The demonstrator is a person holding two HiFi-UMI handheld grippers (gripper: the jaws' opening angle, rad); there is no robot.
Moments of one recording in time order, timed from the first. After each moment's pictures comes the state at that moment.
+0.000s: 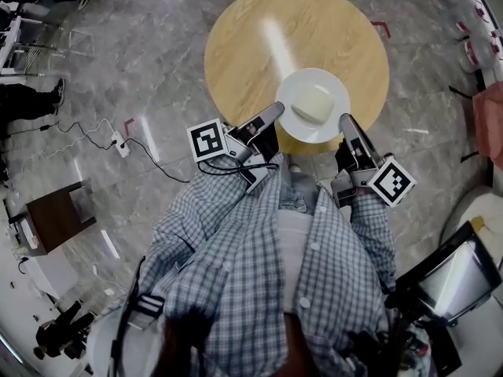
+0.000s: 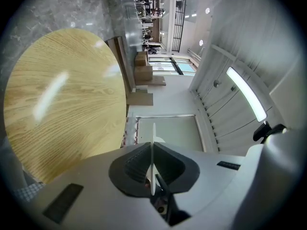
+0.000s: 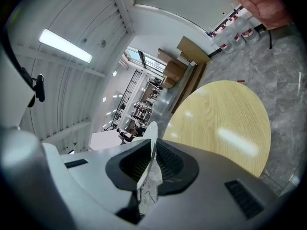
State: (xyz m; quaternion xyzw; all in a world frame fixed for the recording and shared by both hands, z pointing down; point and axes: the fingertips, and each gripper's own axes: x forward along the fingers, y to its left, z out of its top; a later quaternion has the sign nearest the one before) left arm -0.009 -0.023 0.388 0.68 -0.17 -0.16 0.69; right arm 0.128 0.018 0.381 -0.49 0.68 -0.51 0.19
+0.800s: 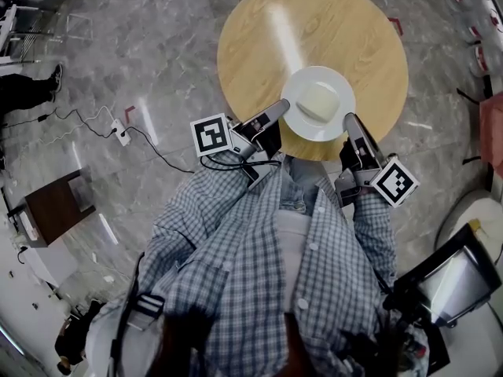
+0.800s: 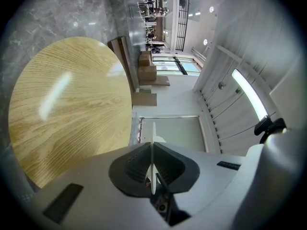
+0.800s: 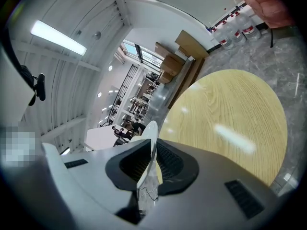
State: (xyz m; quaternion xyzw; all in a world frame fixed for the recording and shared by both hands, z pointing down) left arm -0.045 -0.069 0.428 0.67 -0.18 -0.15 0.70; right arm 0.092 -0.031 0.424 -0.50 0.67 -0.54 0.16
